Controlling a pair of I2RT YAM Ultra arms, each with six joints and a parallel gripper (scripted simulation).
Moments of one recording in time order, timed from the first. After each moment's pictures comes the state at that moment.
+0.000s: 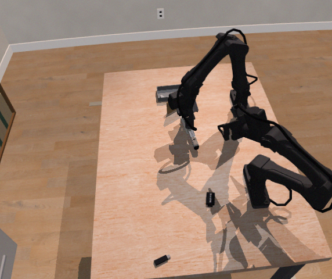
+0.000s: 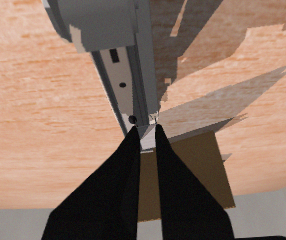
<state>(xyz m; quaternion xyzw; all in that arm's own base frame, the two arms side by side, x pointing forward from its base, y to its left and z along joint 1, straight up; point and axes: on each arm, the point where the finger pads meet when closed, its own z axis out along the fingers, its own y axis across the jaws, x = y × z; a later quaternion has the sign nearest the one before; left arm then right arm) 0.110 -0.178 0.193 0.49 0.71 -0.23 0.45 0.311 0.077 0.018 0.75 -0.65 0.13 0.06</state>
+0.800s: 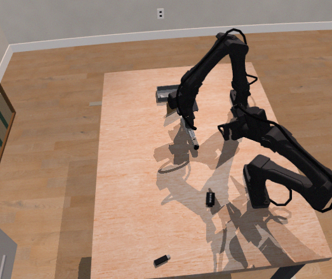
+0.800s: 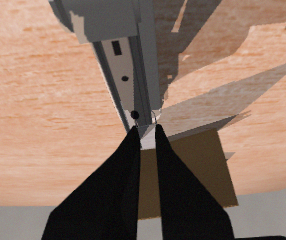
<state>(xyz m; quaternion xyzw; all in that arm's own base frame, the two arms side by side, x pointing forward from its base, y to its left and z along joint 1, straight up) 0.110 -0.178 0.193 0.49 0.71 -0.23 0.45 0.309 0.074 0.019 0.75 -0.65 0.12 0.06</state>
